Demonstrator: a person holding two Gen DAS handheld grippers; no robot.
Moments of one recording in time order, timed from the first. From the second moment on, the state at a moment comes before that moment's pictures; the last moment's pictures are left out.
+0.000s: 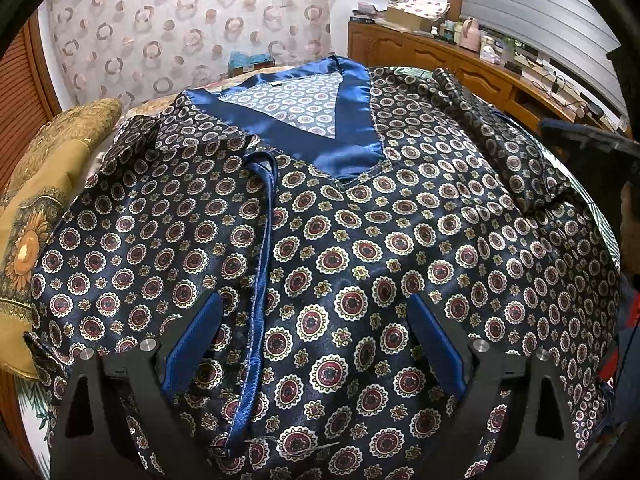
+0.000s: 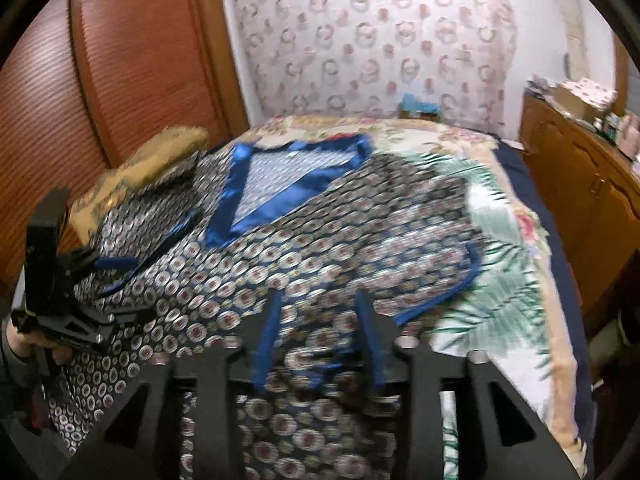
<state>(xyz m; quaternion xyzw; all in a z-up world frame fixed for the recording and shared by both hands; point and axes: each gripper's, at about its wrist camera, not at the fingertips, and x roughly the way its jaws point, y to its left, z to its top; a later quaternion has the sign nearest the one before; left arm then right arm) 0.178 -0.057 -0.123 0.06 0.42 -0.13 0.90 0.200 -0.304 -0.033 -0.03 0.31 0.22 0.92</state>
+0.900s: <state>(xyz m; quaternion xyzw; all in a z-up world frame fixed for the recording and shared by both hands) 0.164 0.020 -0.050 0.01 0.31 -0.11 0.94 0.327 -0.295 -0.040 -0.02 0.37 0.21 0.91</state>
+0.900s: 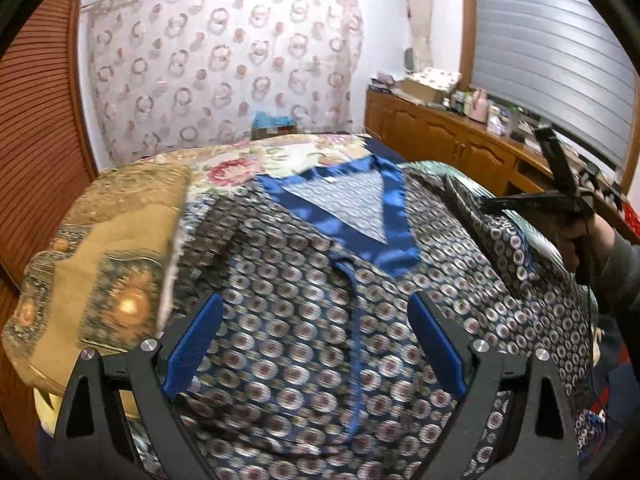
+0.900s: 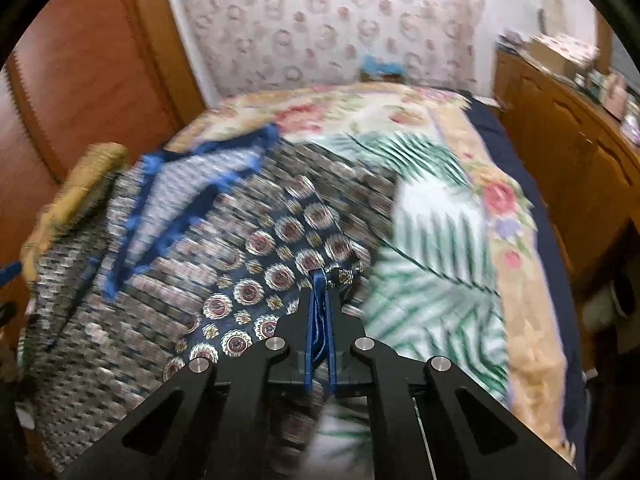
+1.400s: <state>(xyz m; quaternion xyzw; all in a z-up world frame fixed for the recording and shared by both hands) 0.231 0.063 -0.059 0.01 0.35 -0.06 0.94 0.351 -0.218 -0.037 -0.09 0.33 0.26 0.90</state>
